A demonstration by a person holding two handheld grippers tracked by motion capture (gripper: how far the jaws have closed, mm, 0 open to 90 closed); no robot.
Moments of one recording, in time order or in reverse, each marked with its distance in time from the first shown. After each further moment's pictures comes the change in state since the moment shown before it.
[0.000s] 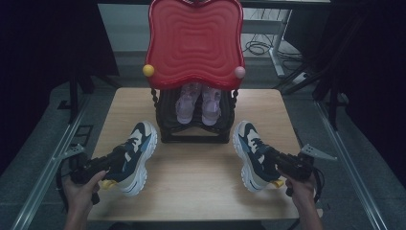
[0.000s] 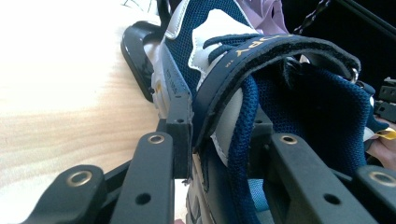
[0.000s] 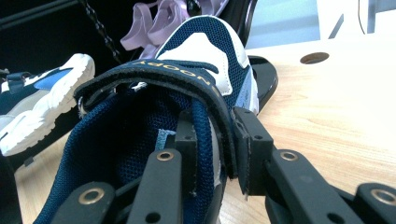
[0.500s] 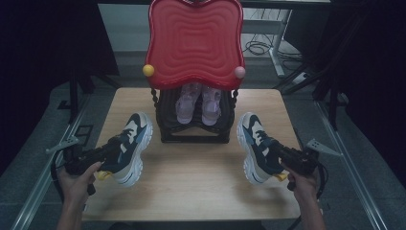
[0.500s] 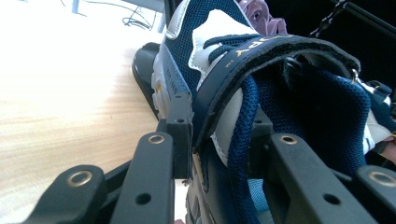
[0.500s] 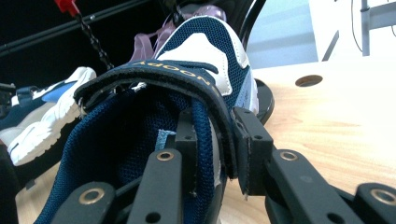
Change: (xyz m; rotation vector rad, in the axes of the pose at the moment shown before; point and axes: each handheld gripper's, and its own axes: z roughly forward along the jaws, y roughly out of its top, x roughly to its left) left arm 0.008 0.023 -0.003 -0.026 0.018 0.043; right arm -0.004 0.018 -0.002 -0.071 0.000 0.014
